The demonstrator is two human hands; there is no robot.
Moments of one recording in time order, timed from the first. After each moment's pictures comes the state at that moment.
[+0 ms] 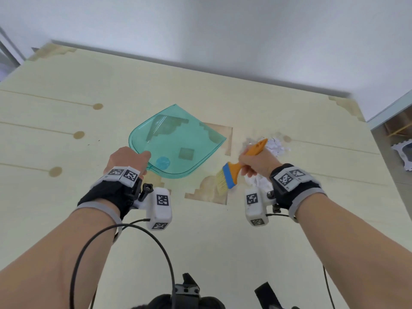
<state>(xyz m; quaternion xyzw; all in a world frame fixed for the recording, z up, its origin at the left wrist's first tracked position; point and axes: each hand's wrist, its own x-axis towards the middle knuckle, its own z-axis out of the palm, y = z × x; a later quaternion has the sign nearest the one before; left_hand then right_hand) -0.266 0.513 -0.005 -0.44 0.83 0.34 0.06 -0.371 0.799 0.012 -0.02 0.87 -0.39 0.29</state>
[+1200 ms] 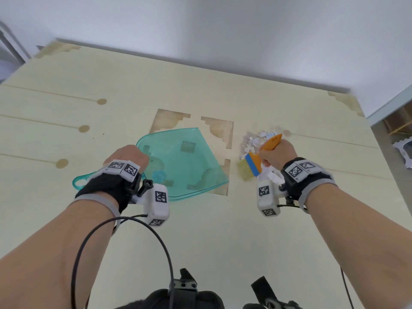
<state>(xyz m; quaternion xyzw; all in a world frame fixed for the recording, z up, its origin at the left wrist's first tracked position) -0.251 0.509 -0.006 -0.39 0.89 0.21 0.14 -0.375 0.836 0.010 0.03 0.94 -0.31 0.16</state>
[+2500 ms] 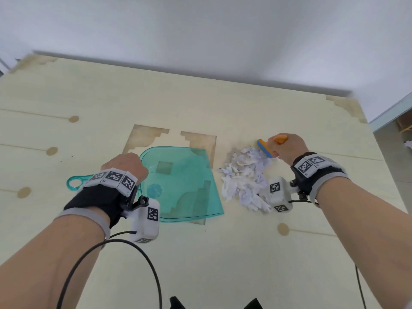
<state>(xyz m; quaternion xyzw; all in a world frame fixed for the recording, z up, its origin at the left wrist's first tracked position) -0.332 0.565 0.008 -0.33 0.91 0.10 0.22 -0.486 0.898 0.004 -0.01 0.95 -0.29 0.13</state>
